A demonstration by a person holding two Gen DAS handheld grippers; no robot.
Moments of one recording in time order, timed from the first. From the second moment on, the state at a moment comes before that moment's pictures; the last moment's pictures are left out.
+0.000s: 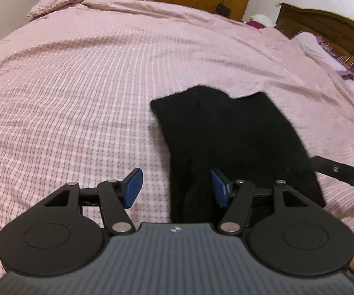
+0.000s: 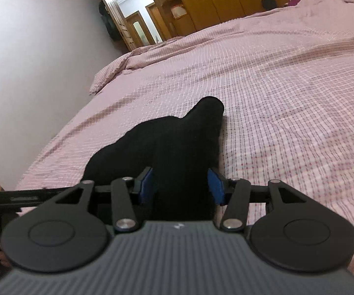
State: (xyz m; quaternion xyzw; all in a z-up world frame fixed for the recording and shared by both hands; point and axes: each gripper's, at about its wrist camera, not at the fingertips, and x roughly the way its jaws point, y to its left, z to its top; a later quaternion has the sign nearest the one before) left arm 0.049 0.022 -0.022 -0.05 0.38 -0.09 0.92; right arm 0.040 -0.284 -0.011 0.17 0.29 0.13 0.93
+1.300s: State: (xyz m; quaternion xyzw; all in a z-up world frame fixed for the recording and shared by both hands) left arm 0.002 -0.019 -0.040 0.01 0.44 -0.03 0.90; right arm -0.021 -0.248 -0.028 0.12 0.35 0.07 0.93
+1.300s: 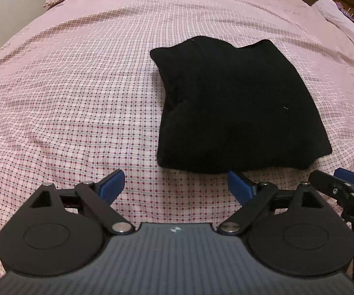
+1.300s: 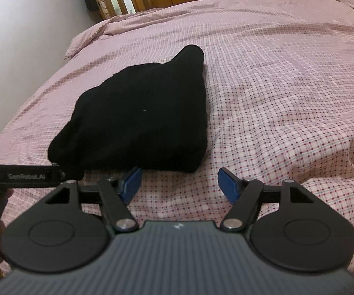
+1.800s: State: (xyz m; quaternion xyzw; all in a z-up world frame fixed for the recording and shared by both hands) left arm 0.003 -0.018 -0.044 0.01 0.45 -0.03 0.89; right arm -0.020 -0.248 -0.029 0.12 0.35 0.07 0.92
